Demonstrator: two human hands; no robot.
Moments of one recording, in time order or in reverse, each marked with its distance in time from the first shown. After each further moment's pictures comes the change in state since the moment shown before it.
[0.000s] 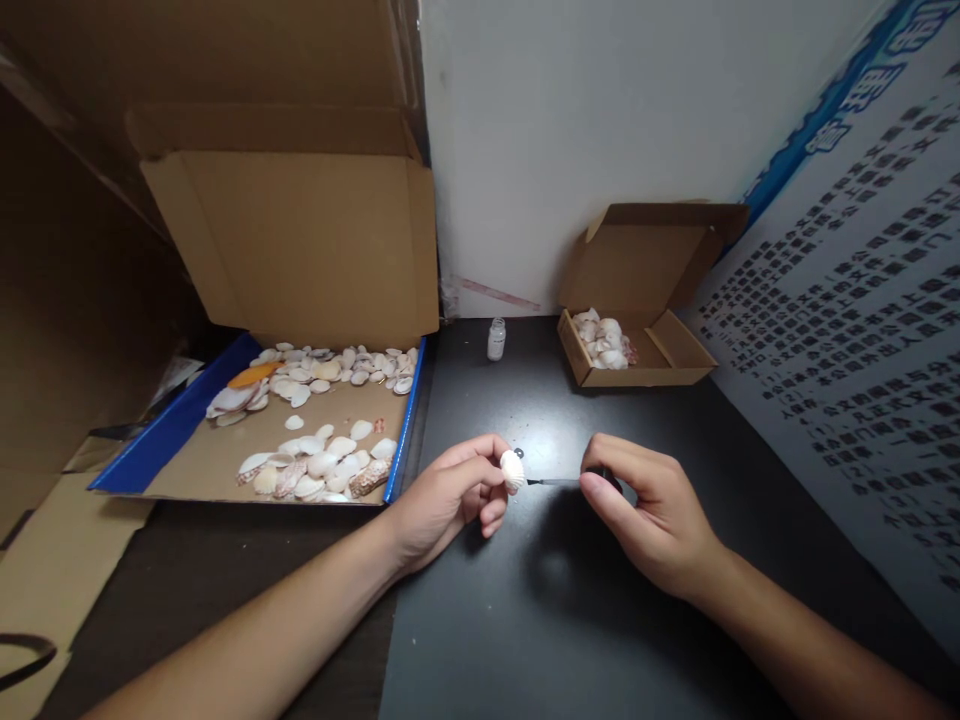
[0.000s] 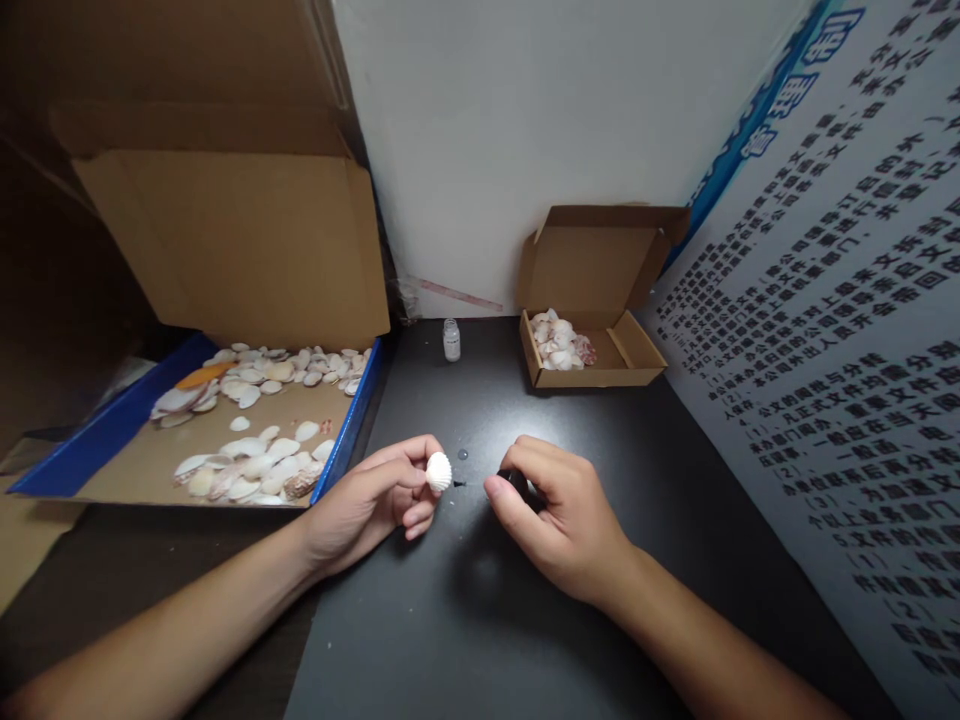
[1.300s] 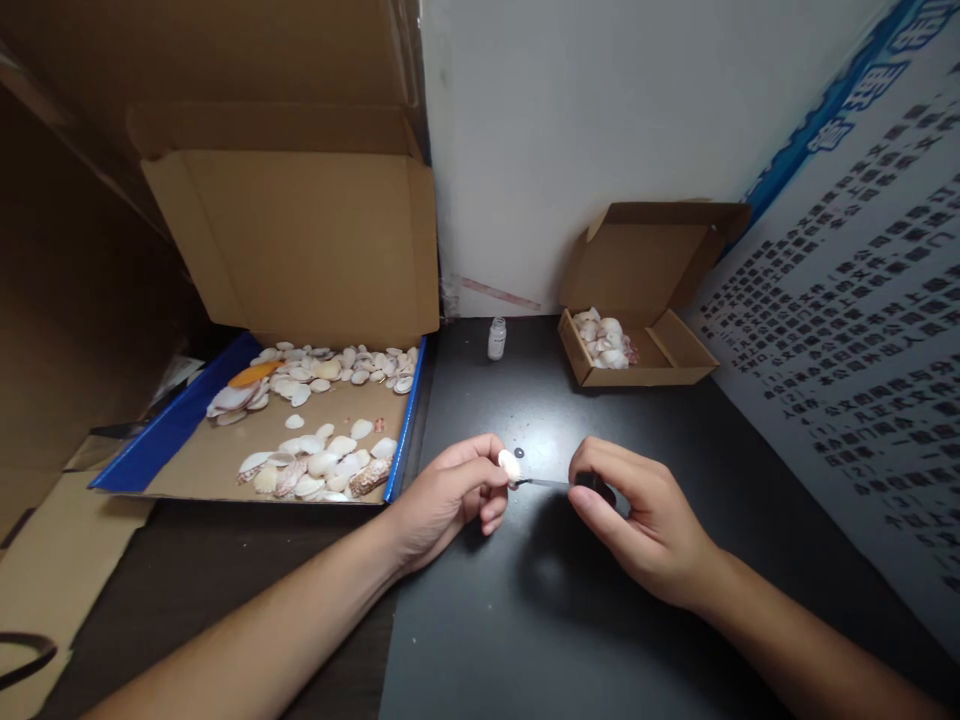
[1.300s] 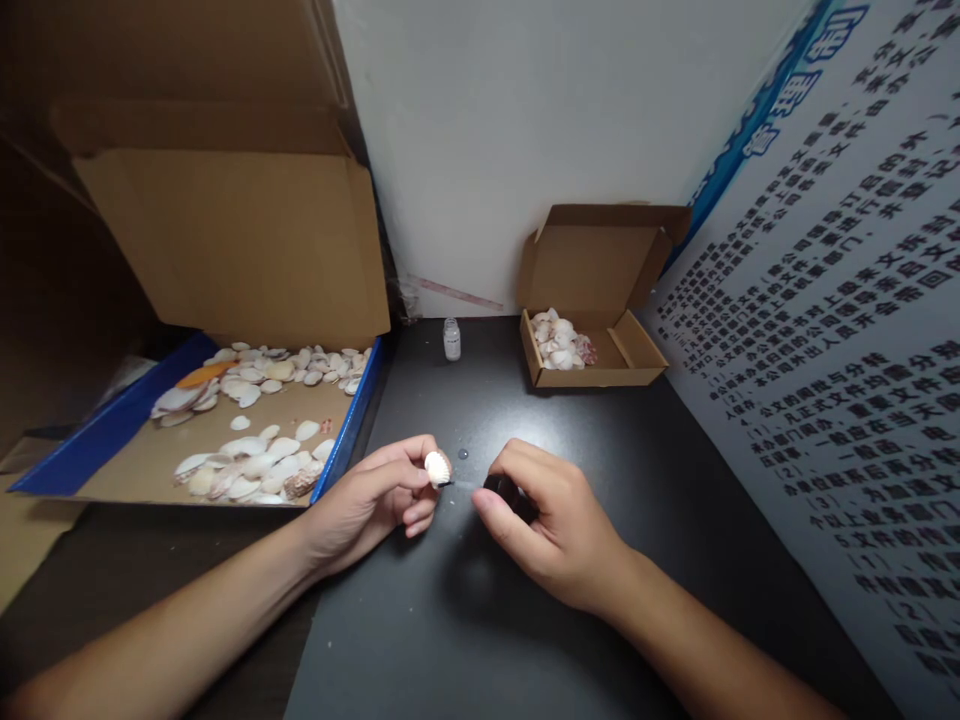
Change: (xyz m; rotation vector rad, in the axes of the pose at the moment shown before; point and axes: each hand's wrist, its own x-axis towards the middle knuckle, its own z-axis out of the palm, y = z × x) left_hand 0.000 0.000 0.000 -0.005 0.003 0.007; right_hand -0.002 -0.001 0.000 0.021 -0.076 -0.018
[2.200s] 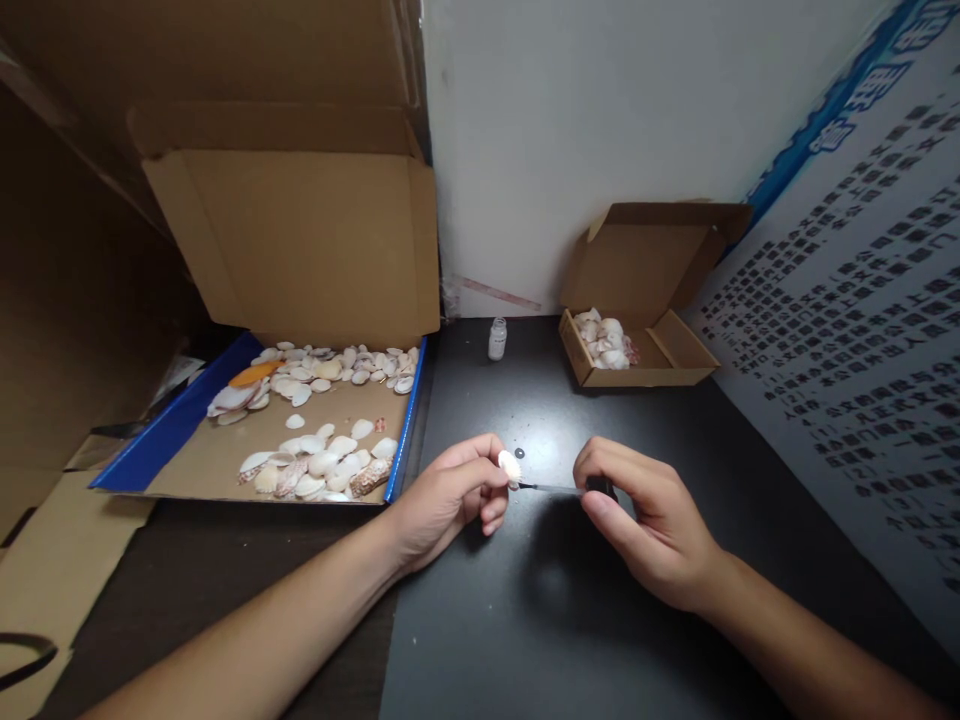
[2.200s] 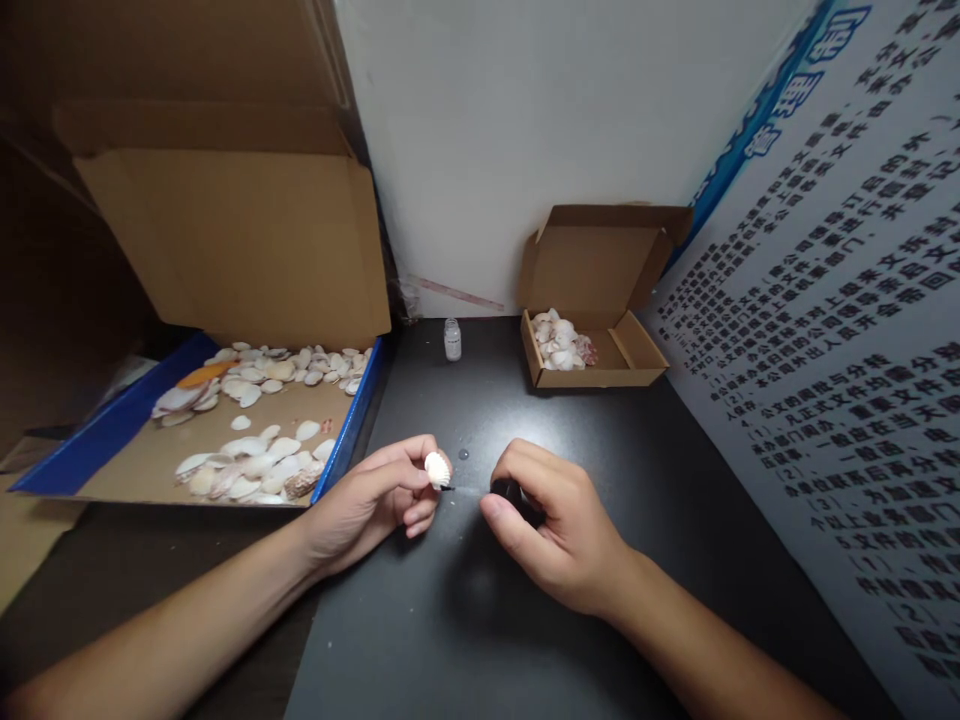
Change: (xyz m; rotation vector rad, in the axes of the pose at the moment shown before) left_hand 0.000 -0.001 -0.001 0.009 0.000 -0.006; right_hand 0.000 0.001 -0.001 0.058 -0.008 -0.012
